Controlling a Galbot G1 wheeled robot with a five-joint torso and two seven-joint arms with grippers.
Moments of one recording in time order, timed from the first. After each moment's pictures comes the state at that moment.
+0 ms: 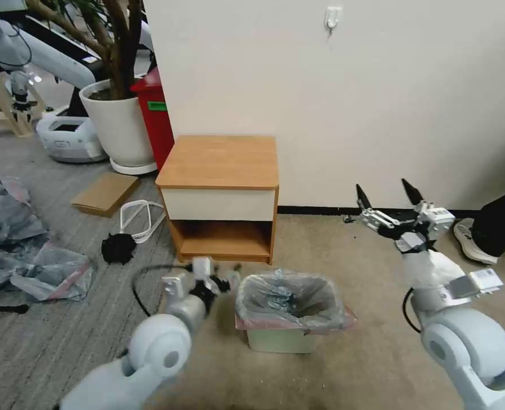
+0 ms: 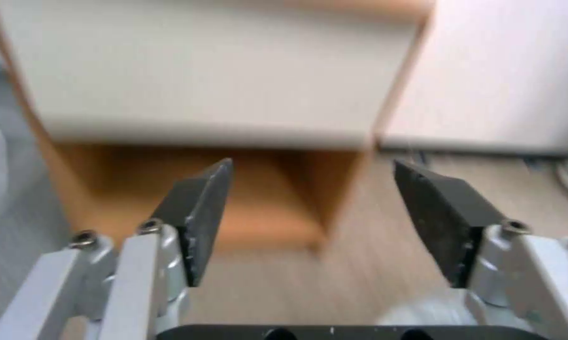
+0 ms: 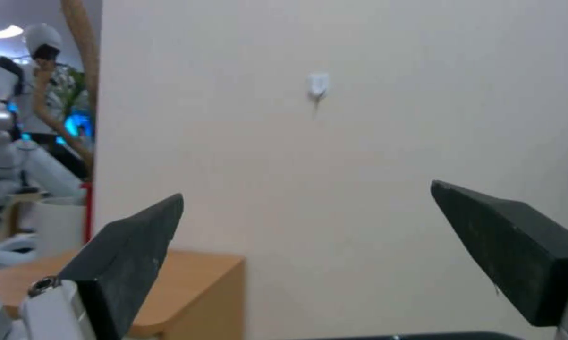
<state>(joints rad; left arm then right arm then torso) 1.22 -0.88 -0.14 -2.18 -0.82 0.26 -0.45 -1.48 1.06 0.66 2.21 0.42 0.17 0.05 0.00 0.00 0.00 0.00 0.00</state>
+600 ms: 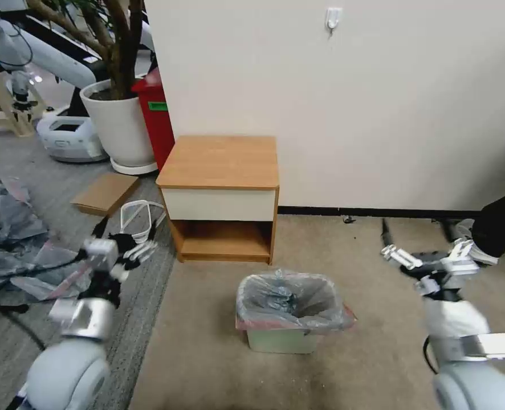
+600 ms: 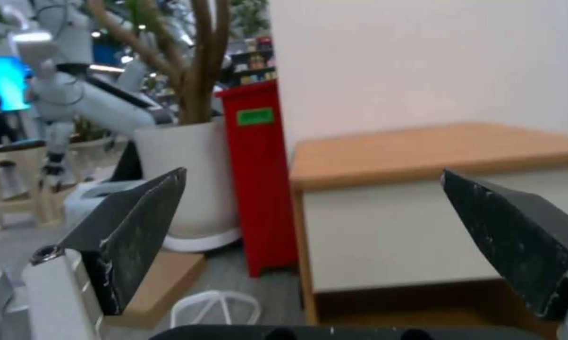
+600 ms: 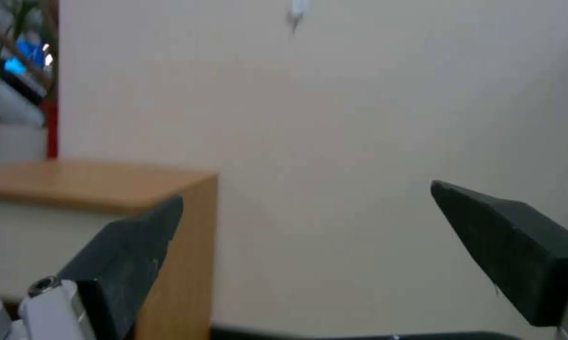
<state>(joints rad) 1.67 -1.07 -0.64 -2.13 -0.32 -0.22 -0.20 -1.65 1.31 0.67 2.16 0.17 0.21 -0.04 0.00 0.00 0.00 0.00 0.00</state>
